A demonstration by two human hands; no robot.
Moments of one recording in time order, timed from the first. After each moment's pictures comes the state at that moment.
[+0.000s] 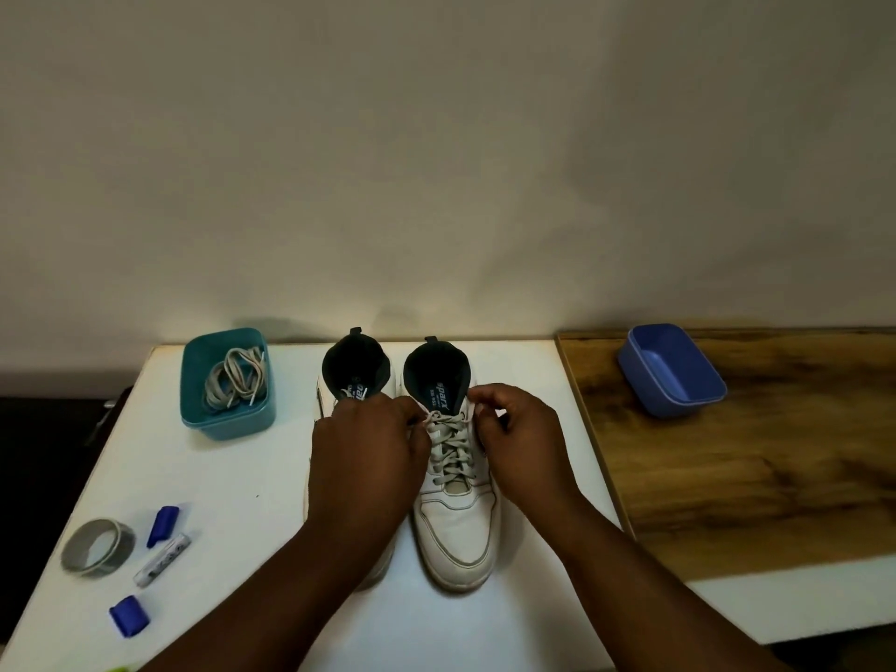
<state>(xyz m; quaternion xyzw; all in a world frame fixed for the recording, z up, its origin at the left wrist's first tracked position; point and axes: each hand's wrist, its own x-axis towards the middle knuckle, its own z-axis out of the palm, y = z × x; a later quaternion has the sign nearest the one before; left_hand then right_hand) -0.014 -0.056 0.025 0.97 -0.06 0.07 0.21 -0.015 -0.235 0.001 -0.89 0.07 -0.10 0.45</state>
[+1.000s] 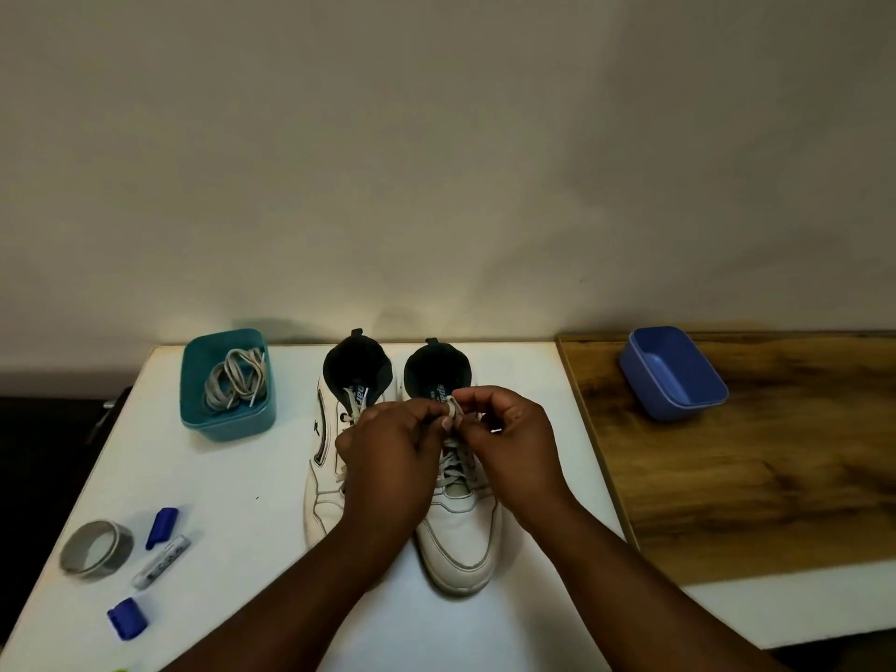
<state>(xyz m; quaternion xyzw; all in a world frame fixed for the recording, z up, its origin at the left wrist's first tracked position) -0.006 -0.076 -0.006 0.89 -0.02 0.05 0.45 -0.019 -0.222 0.011 -0.77 0.08 -0.04 0.63</state>
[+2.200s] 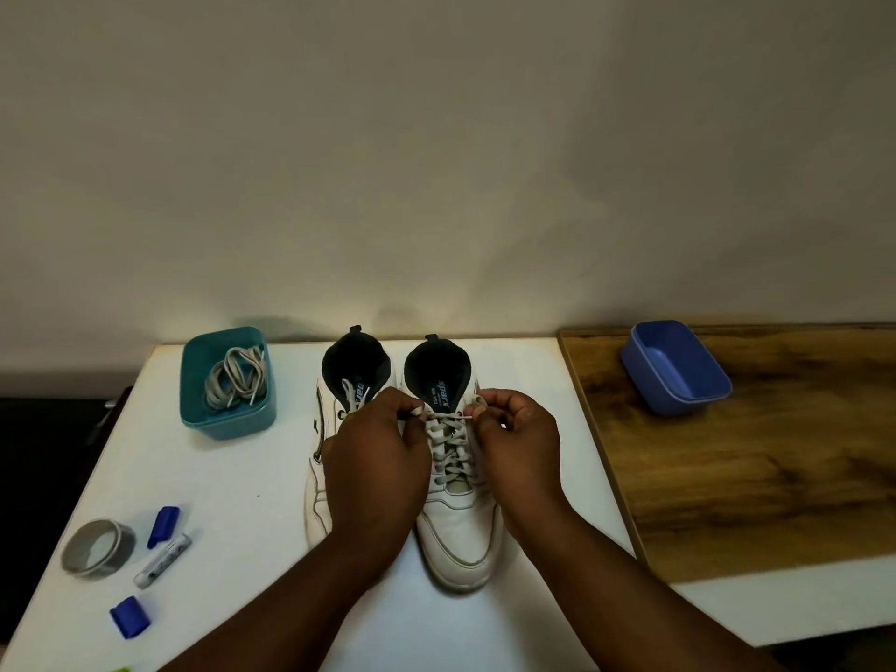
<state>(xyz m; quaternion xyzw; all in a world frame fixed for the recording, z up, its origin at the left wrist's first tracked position) -0.023 -0.073 0.013 0.90 0.05 0.10 0.43 -0.020 -0.210 0.004 -0.75 0.23 -0.10 0.62</state>
